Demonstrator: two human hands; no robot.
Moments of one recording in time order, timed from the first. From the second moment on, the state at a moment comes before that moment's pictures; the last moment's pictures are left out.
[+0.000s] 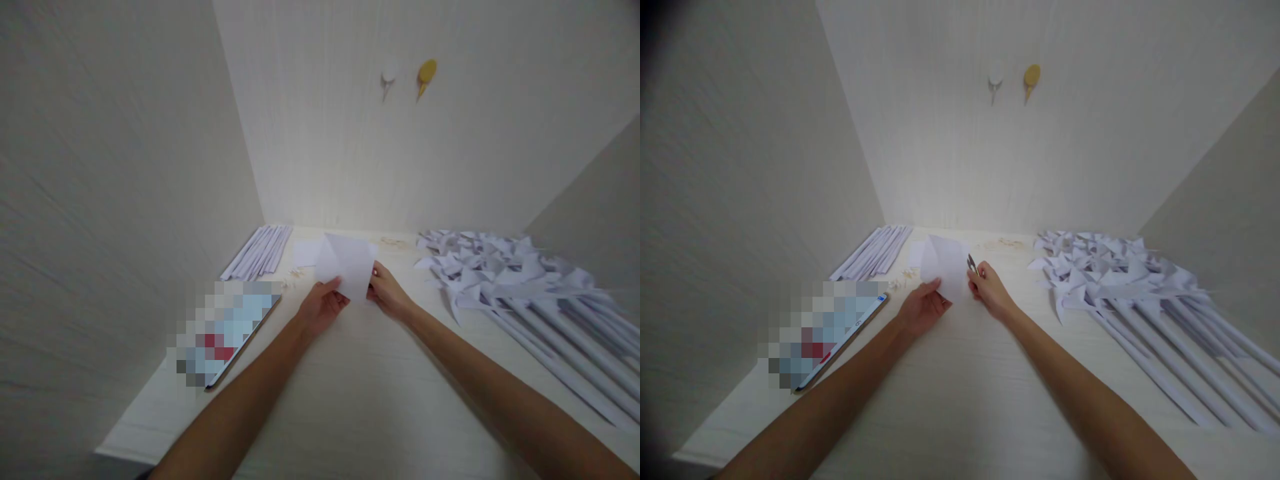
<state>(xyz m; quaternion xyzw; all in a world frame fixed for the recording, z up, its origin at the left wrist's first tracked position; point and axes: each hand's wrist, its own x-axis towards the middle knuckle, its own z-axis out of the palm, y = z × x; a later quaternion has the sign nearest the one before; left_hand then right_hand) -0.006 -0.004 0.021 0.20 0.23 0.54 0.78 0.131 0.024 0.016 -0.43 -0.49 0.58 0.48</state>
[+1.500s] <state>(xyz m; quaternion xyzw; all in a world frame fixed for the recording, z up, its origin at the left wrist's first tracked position) 0.036 0.008 0.036 0.35 0.41 0.57 0.62 0.162 -0.050 0.008 -0.40 -0.42 0.61 0.53</state>
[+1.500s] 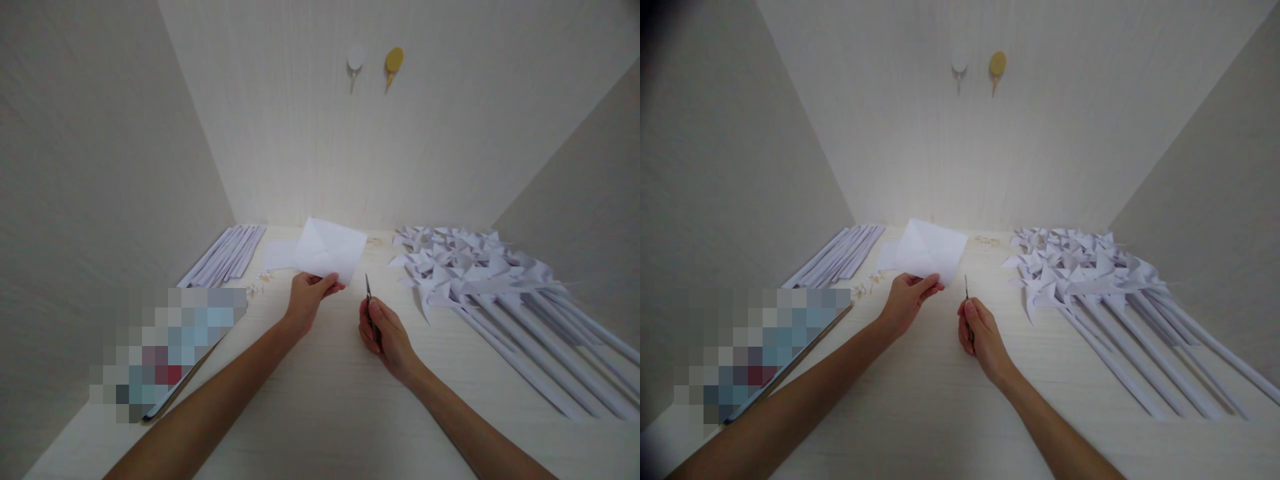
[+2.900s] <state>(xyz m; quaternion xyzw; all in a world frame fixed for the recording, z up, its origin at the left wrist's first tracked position) 0.040 -0.007 0.054 0.33 0.43 0.53 0.65 0.161 -0.055 0.005 -0.44 -0.50 0.58 0.48</state>
